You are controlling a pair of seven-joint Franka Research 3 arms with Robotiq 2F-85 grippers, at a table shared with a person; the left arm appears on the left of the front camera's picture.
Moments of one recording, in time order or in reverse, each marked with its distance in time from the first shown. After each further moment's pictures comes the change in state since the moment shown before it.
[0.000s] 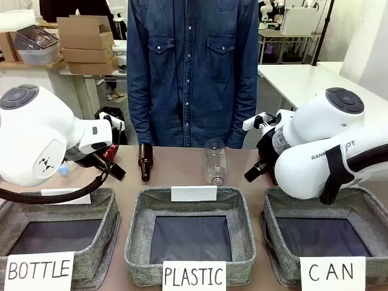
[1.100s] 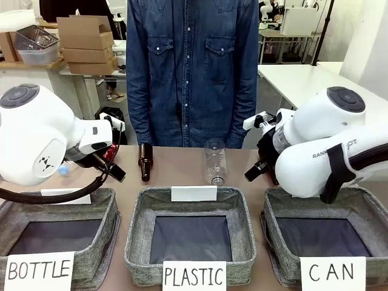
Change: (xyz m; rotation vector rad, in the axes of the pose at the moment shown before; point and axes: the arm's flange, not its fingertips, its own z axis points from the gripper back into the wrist) left arm 0.000 -0.002 0.002 -0.010 0.019 -0.003; right arm 0.001 -0.001 0.005 0.006 -0.003 0.003
